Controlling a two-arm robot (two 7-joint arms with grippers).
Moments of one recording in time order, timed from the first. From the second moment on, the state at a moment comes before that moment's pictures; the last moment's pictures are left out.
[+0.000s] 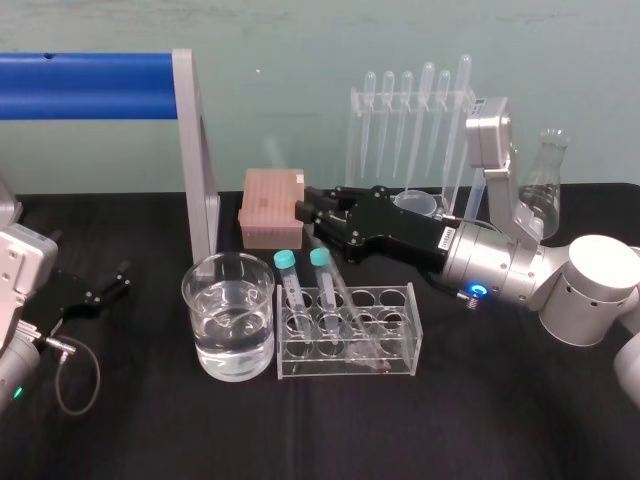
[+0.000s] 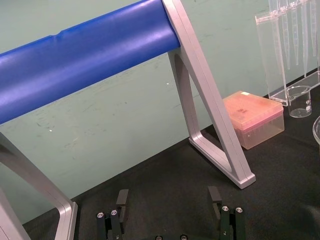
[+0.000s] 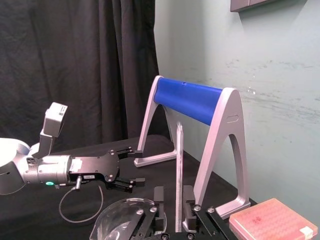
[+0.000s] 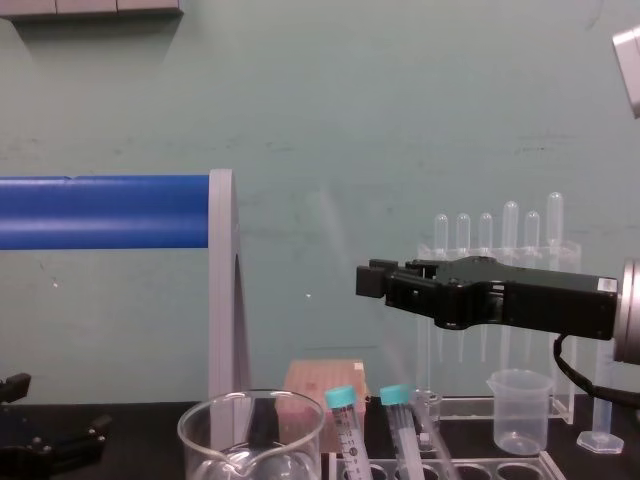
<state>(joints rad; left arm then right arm) -0.20 0.60 0.45 -1.41 -0.25 -0.12 0.03 0.52 0.45 -0.56 -1.31 0.62 -0.05 0.73</state>
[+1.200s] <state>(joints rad) -0.20 0.60 0.45 -1.41 -0.25 -0.12 0.03 0.37 0.57 -0.37 -1.43 0.45 0.04 0.24</state>
